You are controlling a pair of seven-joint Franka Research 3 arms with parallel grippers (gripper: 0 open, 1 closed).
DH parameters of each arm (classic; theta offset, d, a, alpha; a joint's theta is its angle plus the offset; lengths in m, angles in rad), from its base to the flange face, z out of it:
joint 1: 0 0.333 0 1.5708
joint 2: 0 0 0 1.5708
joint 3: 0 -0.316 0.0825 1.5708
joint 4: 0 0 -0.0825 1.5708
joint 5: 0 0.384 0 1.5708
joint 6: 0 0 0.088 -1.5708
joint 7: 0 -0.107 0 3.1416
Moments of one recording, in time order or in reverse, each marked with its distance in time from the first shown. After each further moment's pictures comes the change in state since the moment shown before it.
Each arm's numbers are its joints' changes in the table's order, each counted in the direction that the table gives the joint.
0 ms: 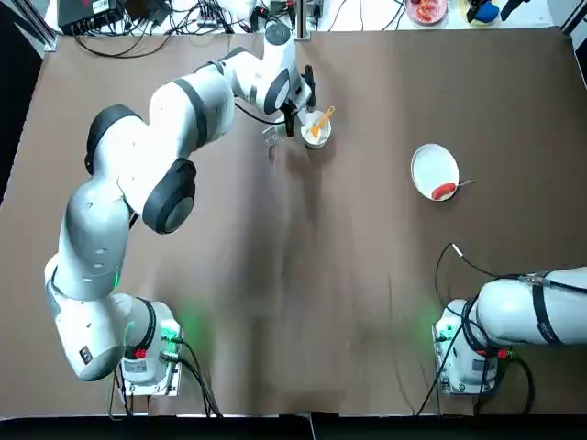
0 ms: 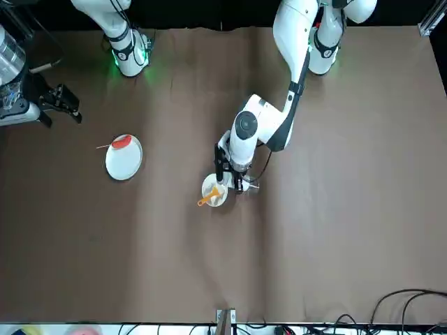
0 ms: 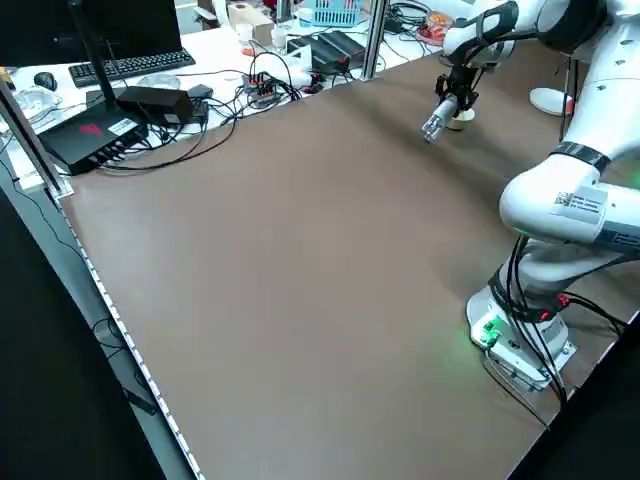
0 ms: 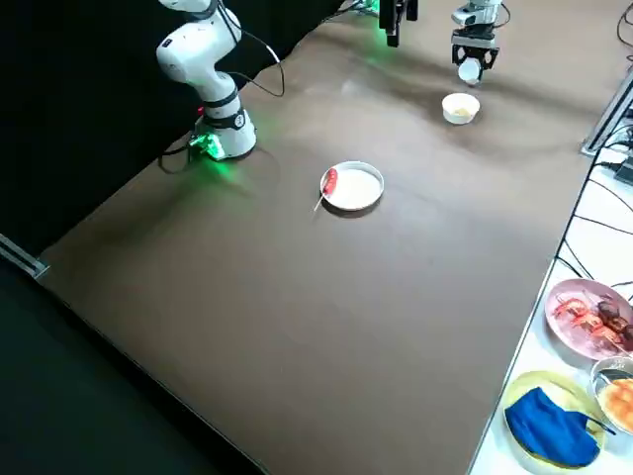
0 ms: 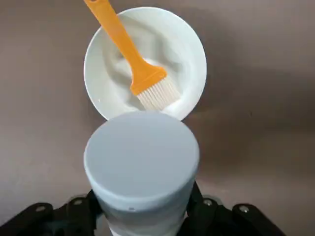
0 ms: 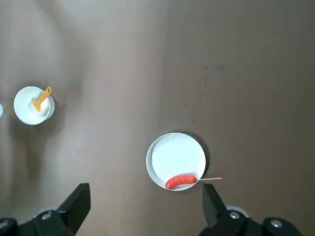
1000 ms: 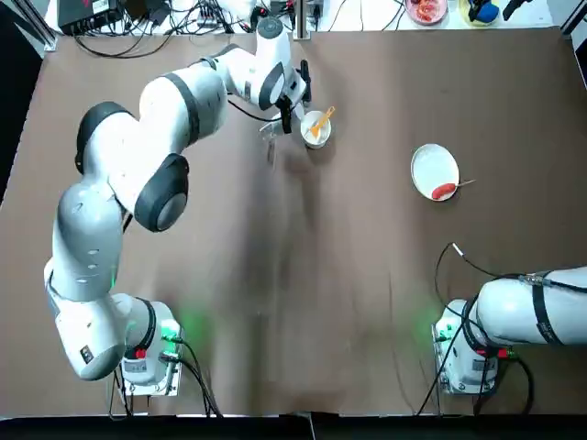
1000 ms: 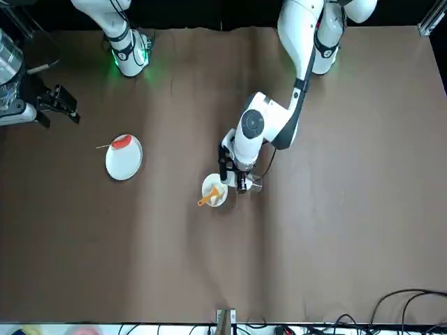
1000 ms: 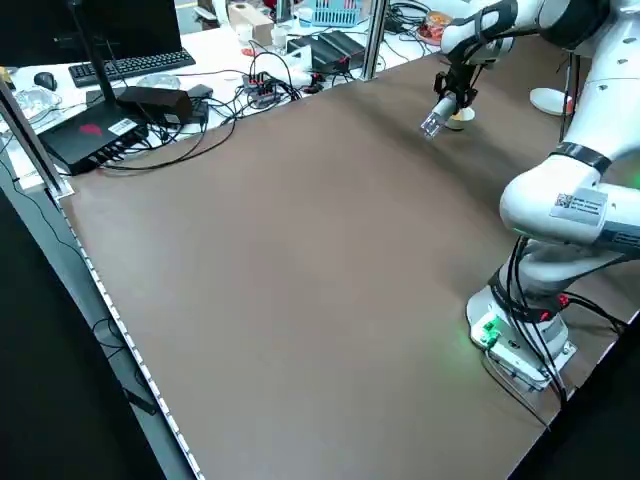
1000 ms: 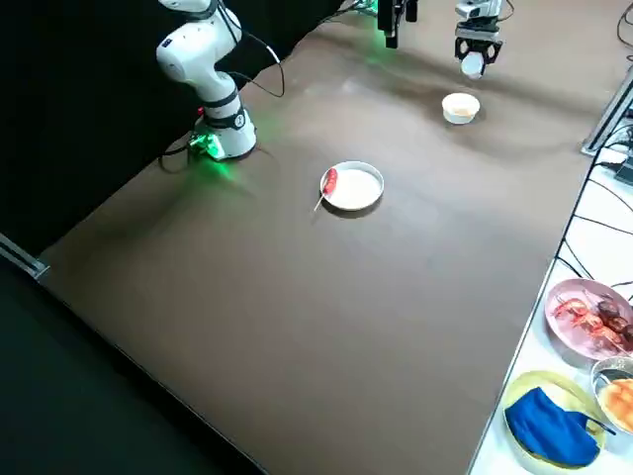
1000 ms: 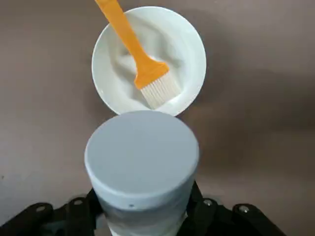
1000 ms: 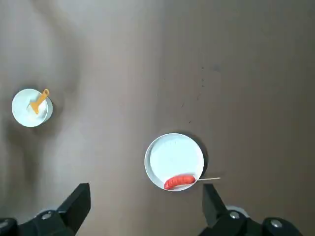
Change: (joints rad) left arm 0.014 0.040 0.003 0.038 -0.019 0.003 -0.022; right arm -0.013 0.000 0.002 0.000 0.000 0.002 0.000
